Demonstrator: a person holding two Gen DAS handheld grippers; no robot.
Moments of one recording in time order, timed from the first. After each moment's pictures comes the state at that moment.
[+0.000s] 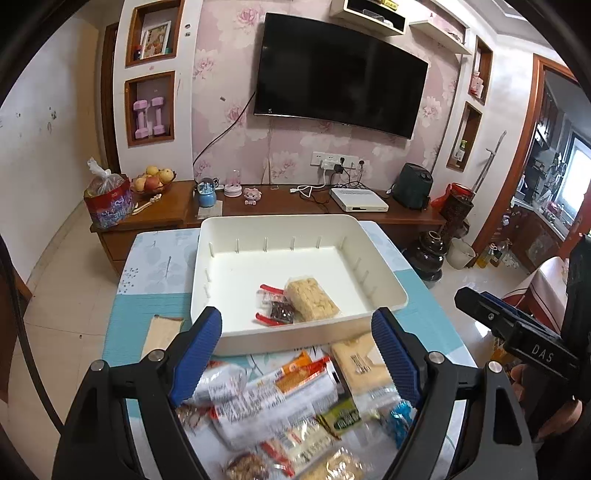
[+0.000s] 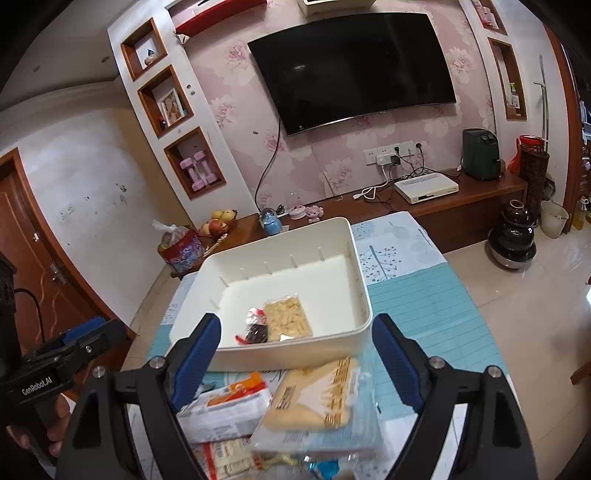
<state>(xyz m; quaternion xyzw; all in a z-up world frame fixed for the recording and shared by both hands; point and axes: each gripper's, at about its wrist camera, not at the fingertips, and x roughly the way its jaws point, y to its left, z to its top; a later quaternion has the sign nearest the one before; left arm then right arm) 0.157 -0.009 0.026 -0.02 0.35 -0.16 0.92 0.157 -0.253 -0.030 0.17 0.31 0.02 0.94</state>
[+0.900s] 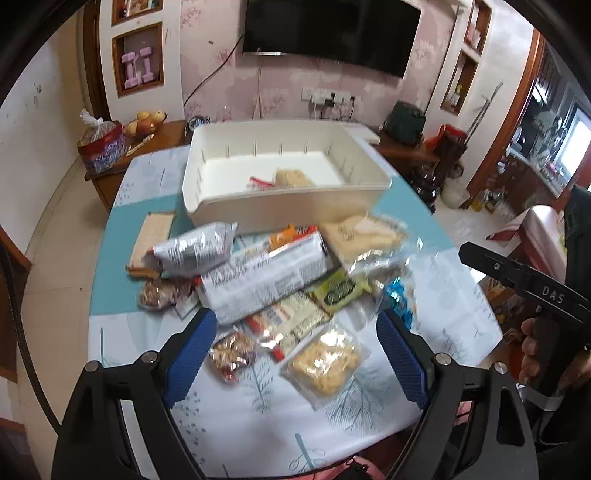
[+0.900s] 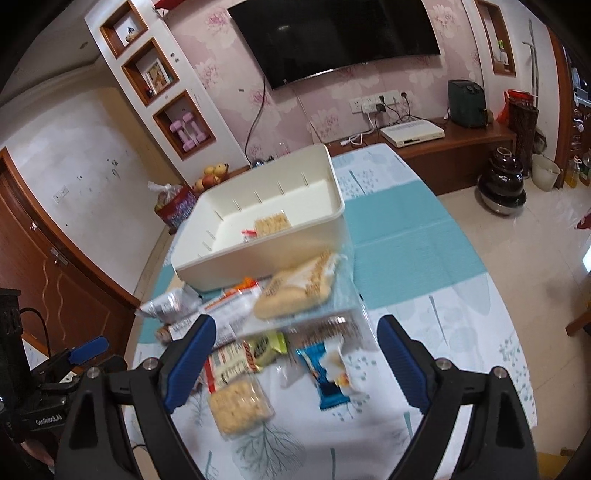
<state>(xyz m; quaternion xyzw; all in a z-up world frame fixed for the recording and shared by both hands) 0.070 -0.011 -0.036 0.01 0.46 -0.17 0.87 0.077 -0.258 -0.068 0.19 0.40 0.02 0.90</state>
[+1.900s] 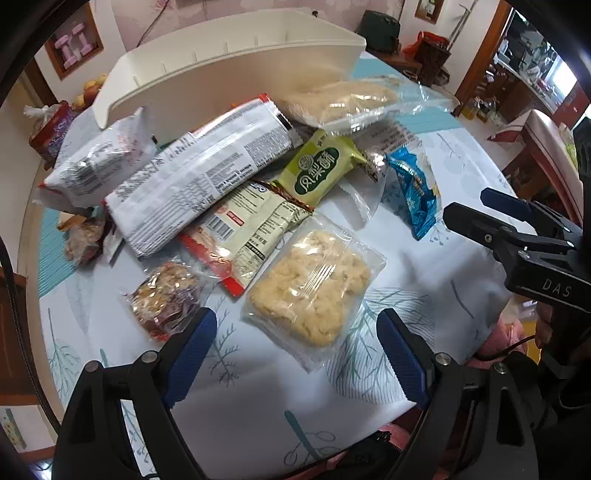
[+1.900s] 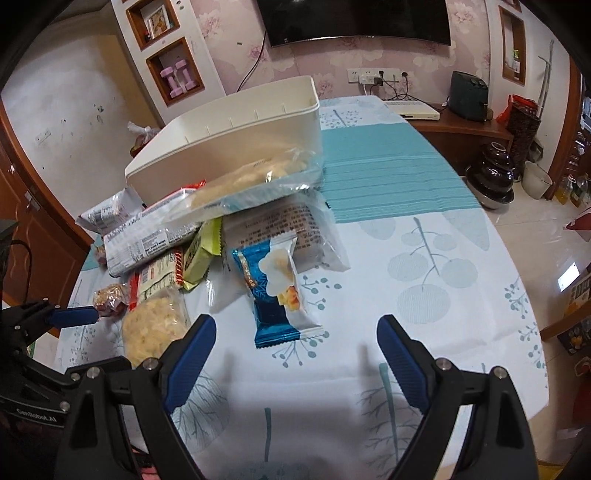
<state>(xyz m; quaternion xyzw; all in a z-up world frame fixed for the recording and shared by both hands) 0.074 -0.059 -0.146 0.11 0.57 -0.21 0.79 0.055 -0.250 -0.157 0.10 0.46 0.00 0.88</state>
